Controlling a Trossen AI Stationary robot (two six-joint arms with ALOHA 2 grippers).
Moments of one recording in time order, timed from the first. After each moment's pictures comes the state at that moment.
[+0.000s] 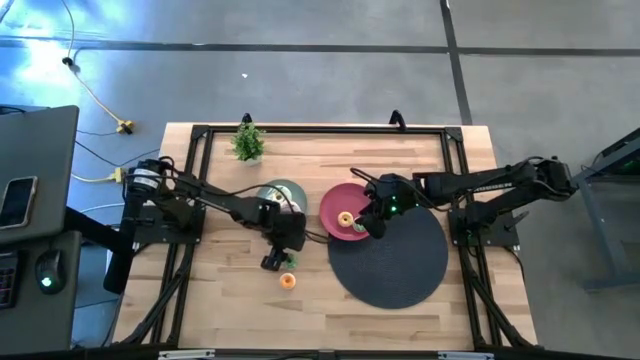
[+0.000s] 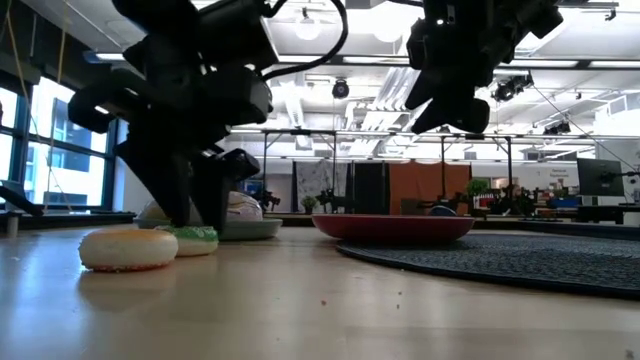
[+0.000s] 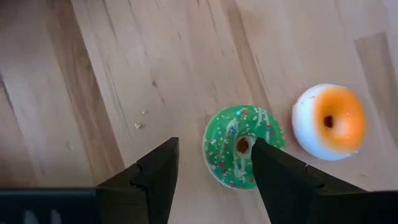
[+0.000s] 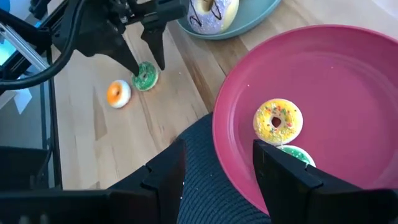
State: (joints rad) left arm -0.13 1.68 0.91 -0.34 0.26 0.12; right arm -0.03 1.29 0.82 -0.28 -0.11 0.63
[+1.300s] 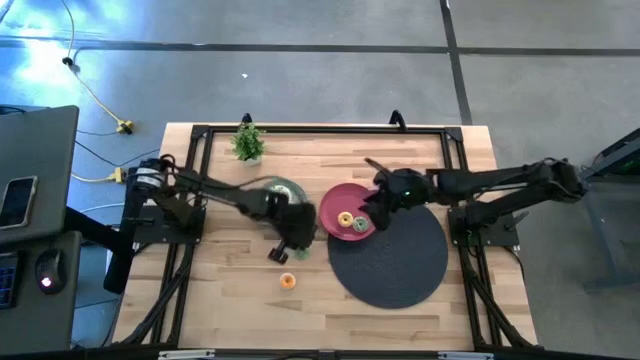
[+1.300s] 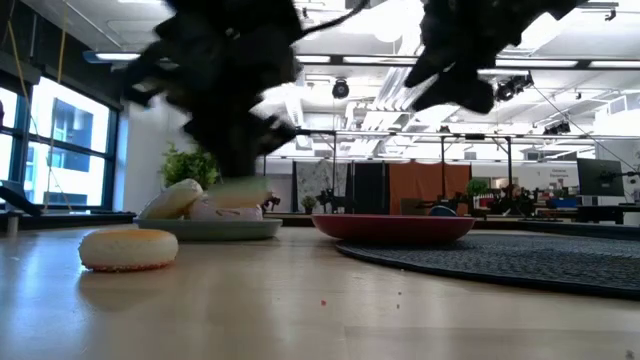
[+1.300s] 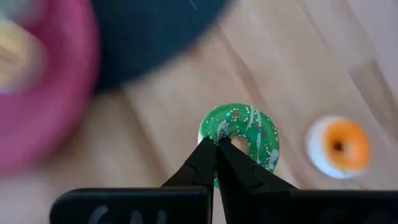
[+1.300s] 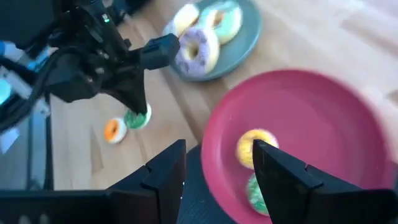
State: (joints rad) left arm -0.08 1.70 1.09 -0.46 0.25 0.34; right arm -0.03 1.18 0.82 -0.31 0.04 0.66
